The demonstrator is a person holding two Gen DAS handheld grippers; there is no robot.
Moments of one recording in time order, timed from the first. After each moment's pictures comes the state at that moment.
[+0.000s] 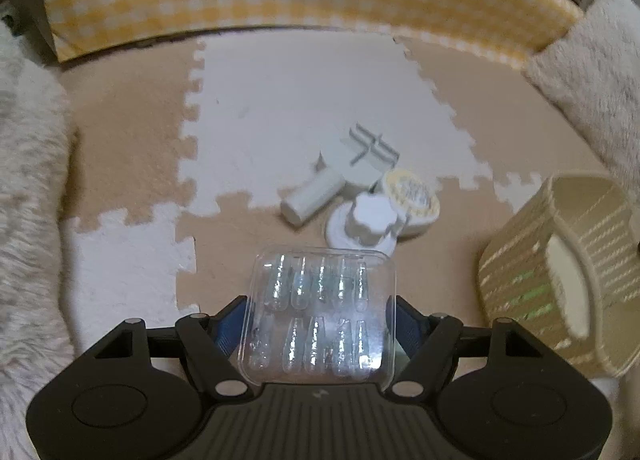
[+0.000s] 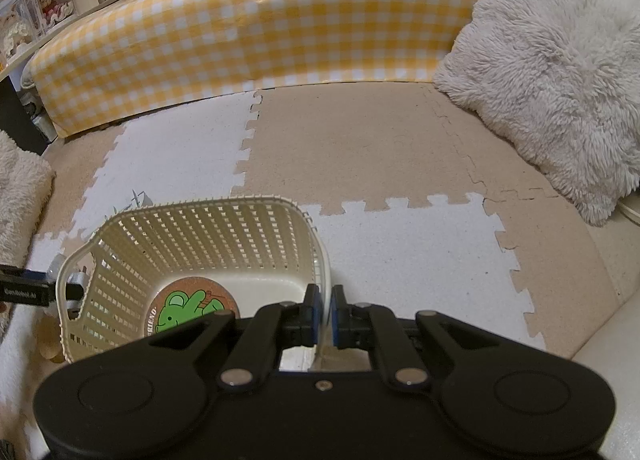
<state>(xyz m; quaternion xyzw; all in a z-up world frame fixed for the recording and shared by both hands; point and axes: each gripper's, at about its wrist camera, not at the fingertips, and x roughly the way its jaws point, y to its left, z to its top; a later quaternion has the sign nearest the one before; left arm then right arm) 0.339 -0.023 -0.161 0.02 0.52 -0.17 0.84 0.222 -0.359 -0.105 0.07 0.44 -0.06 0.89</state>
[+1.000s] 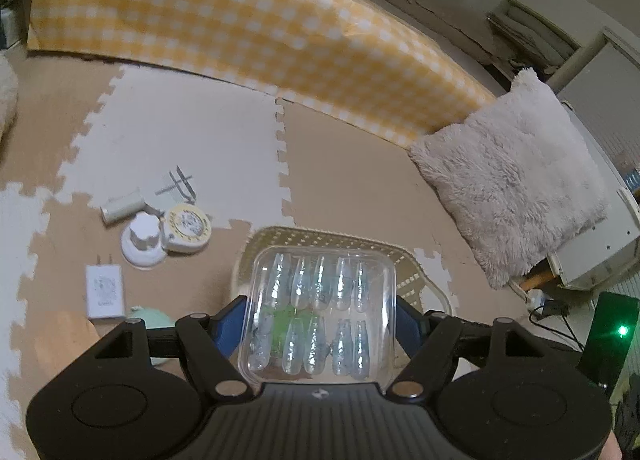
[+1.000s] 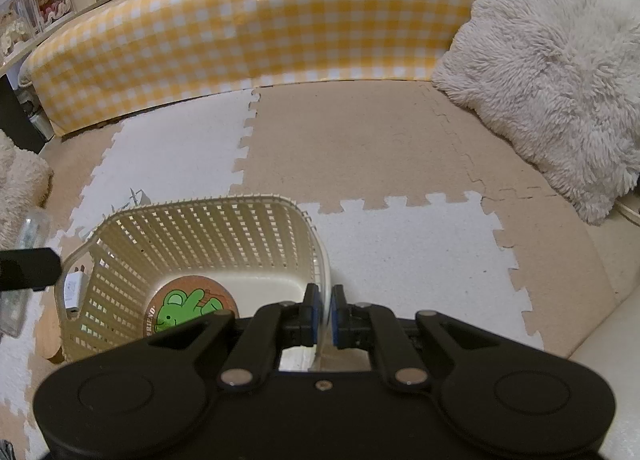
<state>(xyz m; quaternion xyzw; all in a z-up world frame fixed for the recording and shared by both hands) 0.263 -0.125 -0.079 -0.16 0.47 -0.22 0.84 0.222 -0.358 -0.106 0.07 0.44 -0.06 0.89</state>
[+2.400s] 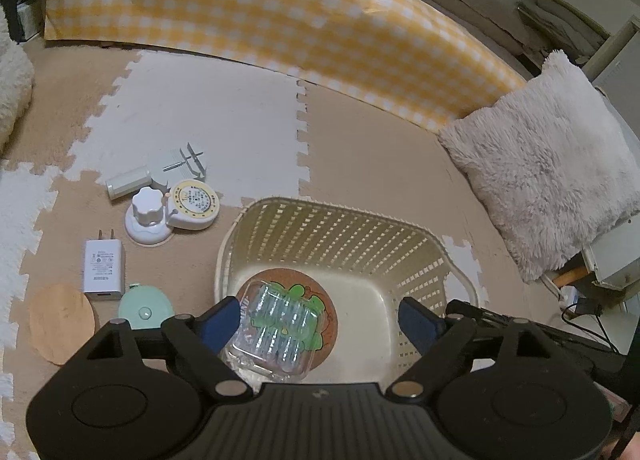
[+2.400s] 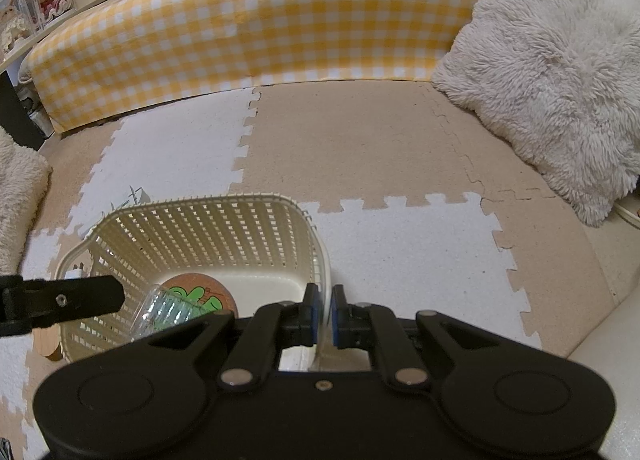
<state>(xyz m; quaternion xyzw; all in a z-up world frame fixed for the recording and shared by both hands) 0.259 -0.149 -0.094 -0.13 0.49 -0.17 0.84 0.221 -0.356 -0.104 0.07 0.44 -0.06 0.89</state>
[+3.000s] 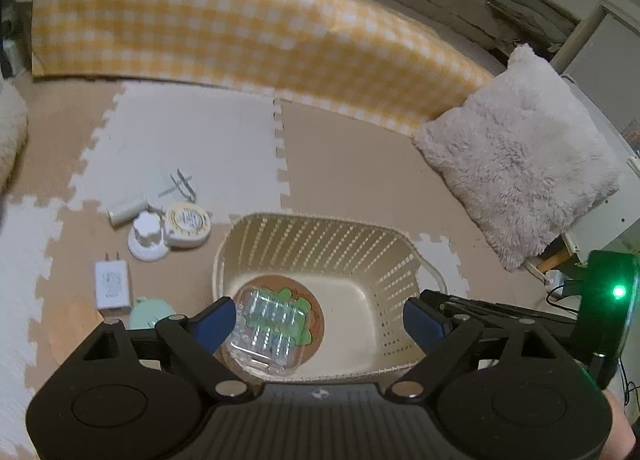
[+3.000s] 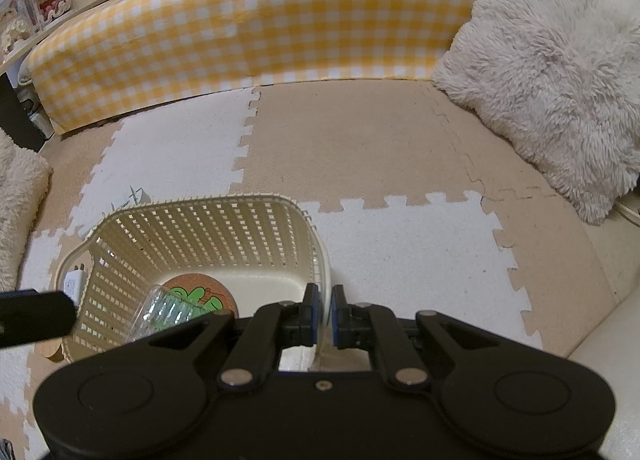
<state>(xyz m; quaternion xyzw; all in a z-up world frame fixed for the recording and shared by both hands) 0.239 -0.143 -0.060 -0.10 0.46 -0.20 0.86 0.221 -0.355 -0.105 0.07 0.45 -0.06 0.89</state>
